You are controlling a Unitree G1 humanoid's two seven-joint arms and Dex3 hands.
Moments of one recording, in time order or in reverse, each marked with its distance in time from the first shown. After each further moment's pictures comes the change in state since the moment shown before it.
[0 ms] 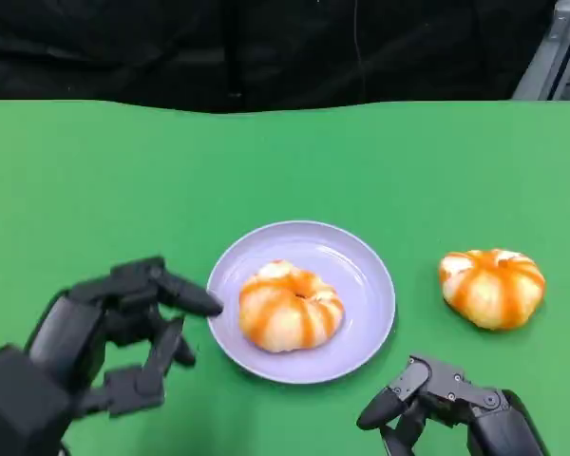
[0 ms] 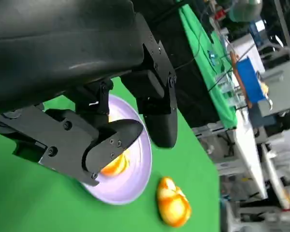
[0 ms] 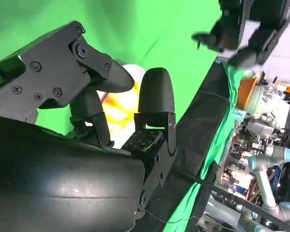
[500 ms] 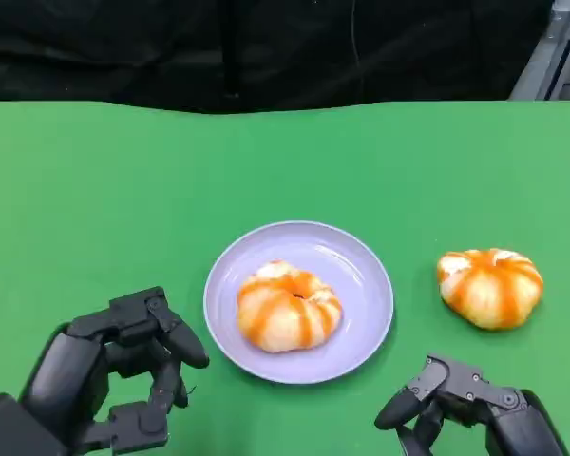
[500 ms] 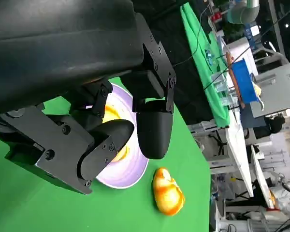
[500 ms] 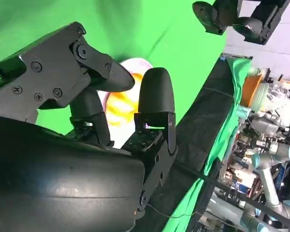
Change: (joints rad) left arm 0.066 -0.027 -0.015 0.042 0.000 -0.130 0.008; right arm 0.010 -0.030 -0.040 -0.013 0.028 0.000 0.021
